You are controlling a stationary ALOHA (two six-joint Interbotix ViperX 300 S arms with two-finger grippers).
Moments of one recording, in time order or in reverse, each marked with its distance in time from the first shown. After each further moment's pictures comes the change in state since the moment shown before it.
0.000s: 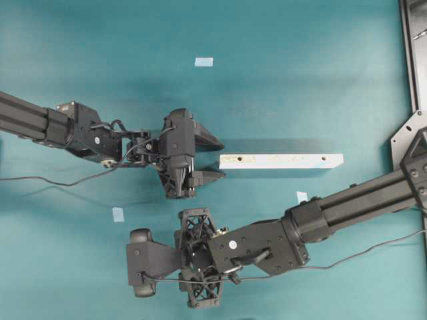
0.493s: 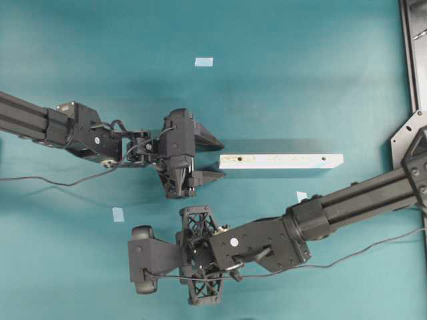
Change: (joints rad) left arm 0.000 0.002 0.002 0.000 0.000 0.000; right arm -0.006 -0.002 0.018 -0.002 -0.015 0.002
